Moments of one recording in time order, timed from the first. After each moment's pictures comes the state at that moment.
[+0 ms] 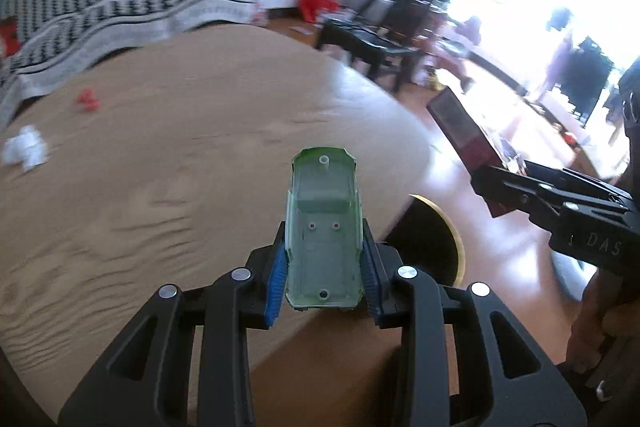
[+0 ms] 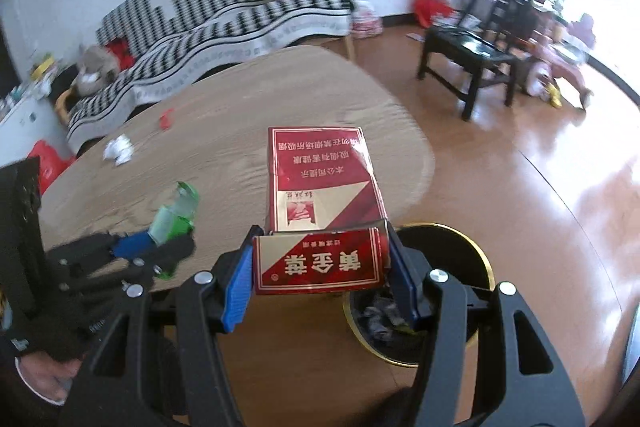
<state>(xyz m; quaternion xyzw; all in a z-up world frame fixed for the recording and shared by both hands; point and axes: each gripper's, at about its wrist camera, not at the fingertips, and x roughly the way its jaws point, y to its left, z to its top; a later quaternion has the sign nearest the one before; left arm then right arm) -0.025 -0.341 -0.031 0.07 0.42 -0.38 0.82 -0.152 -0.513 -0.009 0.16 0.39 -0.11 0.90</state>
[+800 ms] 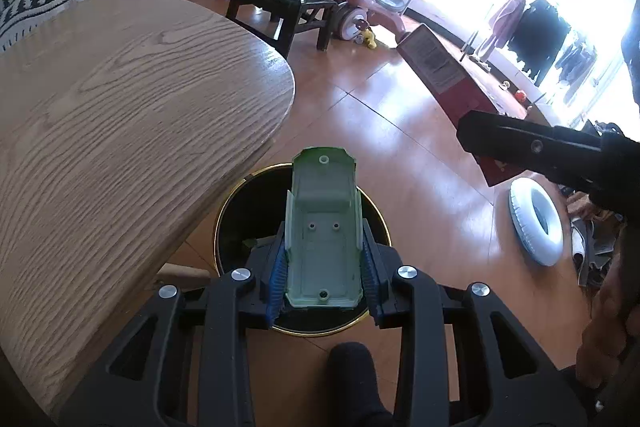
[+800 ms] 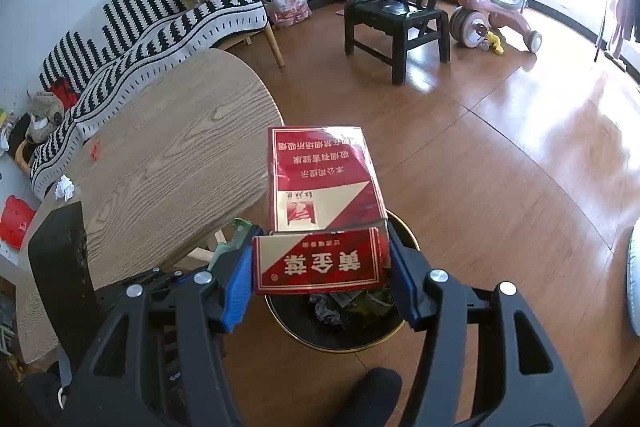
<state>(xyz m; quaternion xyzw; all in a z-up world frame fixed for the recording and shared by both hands) -0.061 -0.469 -0.089 0.09 0.45 -0.47 0.75 -0.204 -0.610 -0.038 0.22 0.41 -0.19 0.86</state>
